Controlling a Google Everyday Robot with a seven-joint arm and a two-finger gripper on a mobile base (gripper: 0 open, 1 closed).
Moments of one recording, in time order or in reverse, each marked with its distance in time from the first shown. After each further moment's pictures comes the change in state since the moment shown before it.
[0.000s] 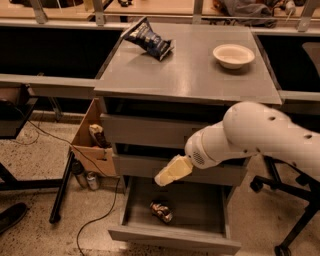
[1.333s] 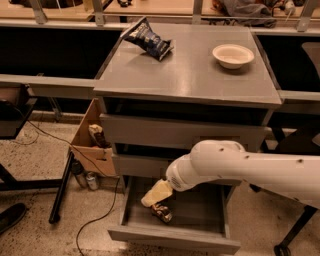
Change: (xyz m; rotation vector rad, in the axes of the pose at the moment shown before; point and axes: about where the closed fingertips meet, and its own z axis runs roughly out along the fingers) arm 0.049 0.019 0.119 -0.040 0.064 0.034
